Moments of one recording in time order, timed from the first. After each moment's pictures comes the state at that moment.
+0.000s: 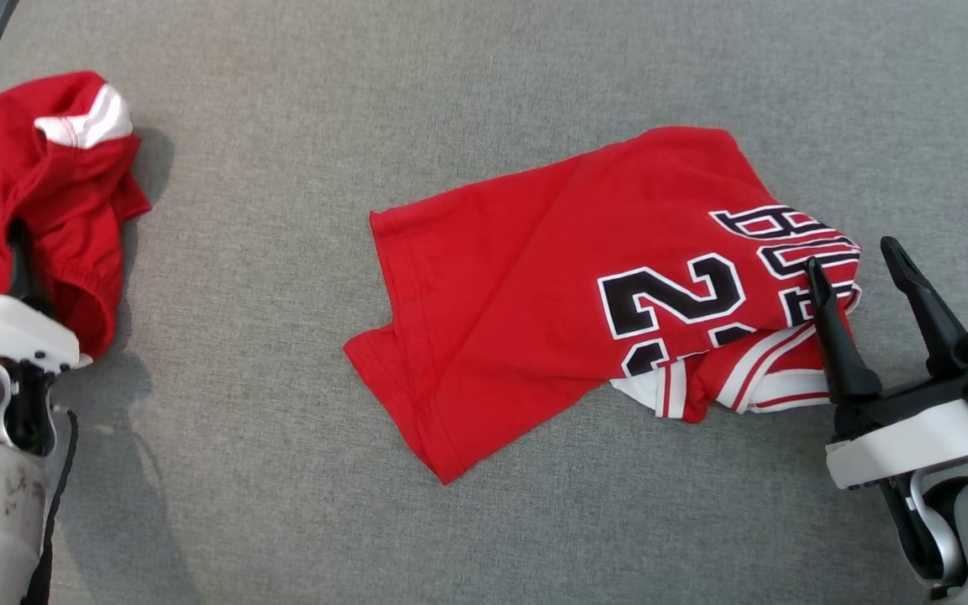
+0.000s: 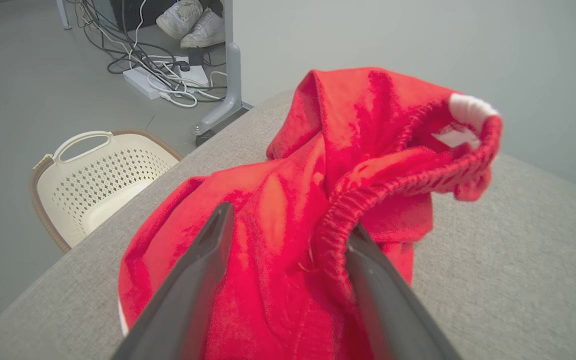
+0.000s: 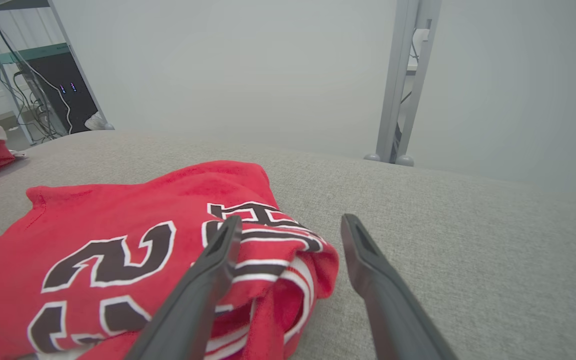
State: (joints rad) left arm -0.78 0.33 -0.11 1.07 -0.69 -0.05 -0.24; right arm -0.22 -0.21 0.08 0.02 0.19 0.13 -0.13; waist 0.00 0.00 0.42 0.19
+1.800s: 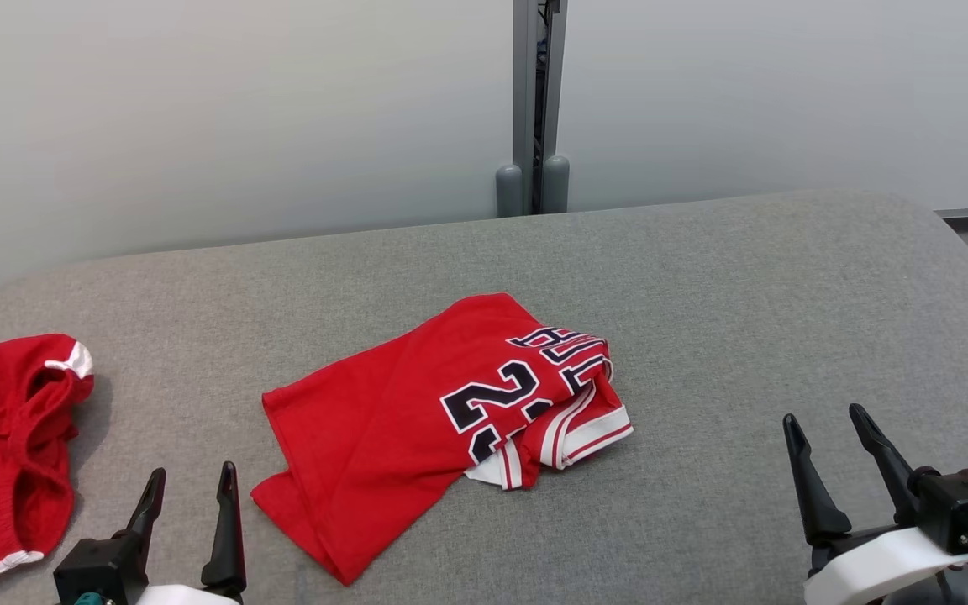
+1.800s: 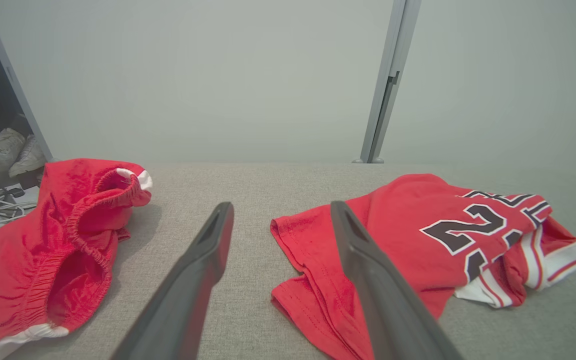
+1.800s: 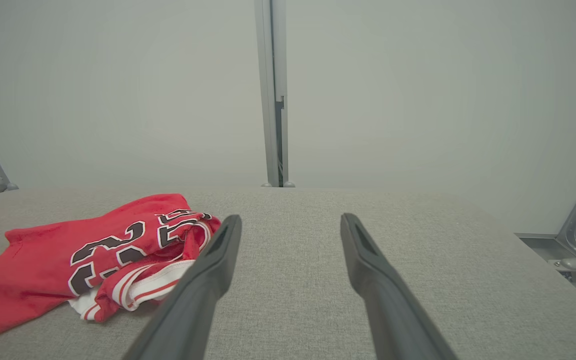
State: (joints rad) left arm 0.15 0.17 -0.09 0.00 -0.30 0.15 -0.08; right arm 0.00 -0.11 0.04 0.14 0.16 0.13 -0.14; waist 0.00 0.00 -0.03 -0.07
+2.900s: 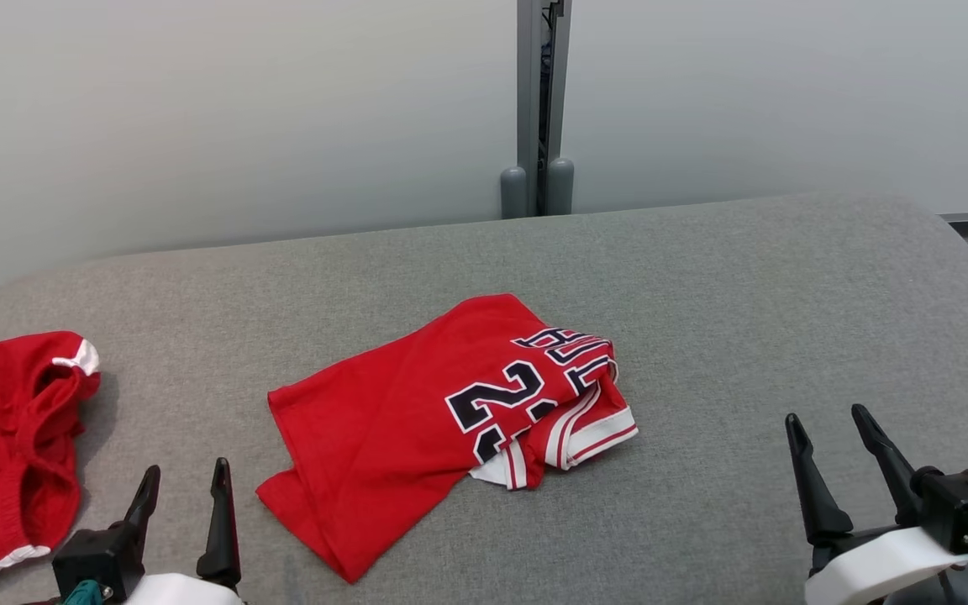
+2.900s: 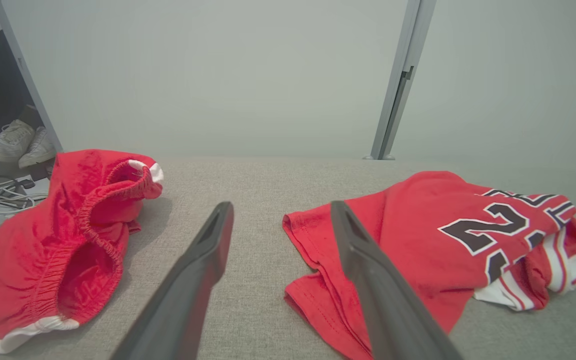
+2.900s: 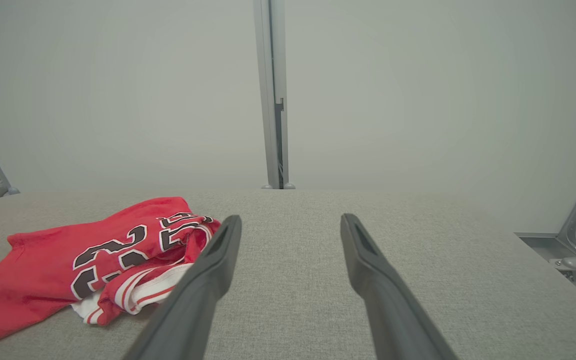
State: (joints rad) left arm 0.13 0.18 -0.09 0.07 -0.32 0.16 -0.10; right arm 0.01 -0.10 0.03 0.12 0.16 0.13 -0.13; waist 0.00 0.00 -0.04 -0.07
